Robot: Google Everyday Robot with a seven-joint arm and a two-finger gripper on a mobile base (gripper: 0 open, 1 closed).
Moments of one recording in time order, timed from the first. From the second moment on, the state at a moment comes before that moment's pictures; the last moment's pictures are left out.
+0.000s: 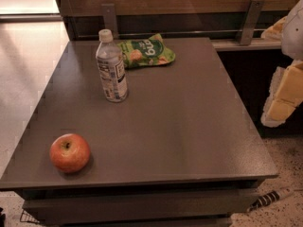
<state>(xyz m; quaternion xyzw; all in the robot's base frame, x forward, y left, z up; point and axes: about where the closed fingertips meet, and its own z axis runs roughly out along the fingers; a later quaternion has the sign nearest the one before) 0.438 -0.214 0.985 -0.60 0.78 -0.05 0.17</state>
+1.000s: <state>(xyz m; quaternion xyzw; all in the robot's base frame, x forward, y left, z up) 0.445 -0.148 0.949 -0.61 0.74 0.07 0.27</state>
